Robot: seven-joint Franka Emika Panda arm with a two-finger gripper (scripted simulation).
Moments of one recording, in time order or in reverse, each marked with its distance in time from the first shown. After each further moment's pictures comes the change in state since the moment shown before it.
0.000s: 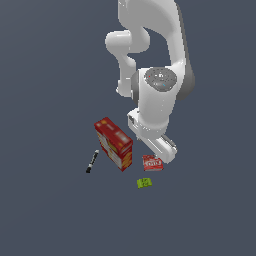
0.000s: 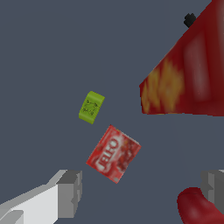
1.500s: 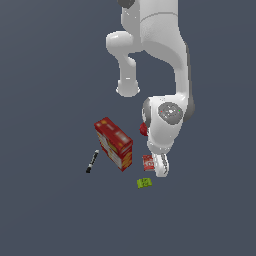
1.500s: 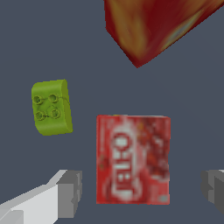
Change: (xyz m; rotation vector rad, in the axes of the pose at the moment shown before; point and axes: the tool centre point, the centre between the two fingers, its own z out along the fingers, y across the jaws) arm -0.035 -0.018 0.104 -0.021 0.016 0.562
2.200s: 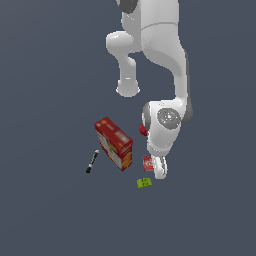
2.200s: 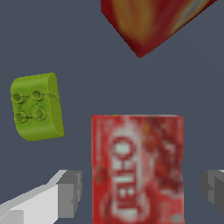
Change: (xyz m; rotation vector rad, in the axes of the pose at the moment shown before) arm -0.001 0.001 0.022 0.001 0.001 0.018
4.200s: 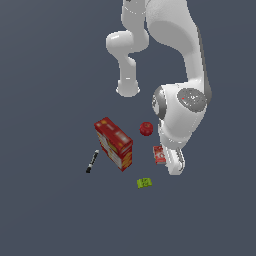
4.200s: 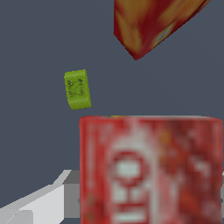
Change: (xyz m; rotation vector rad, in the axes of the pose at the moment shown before) arm -0.033 -0.013 -0.077 -0.001 0.001 0.003
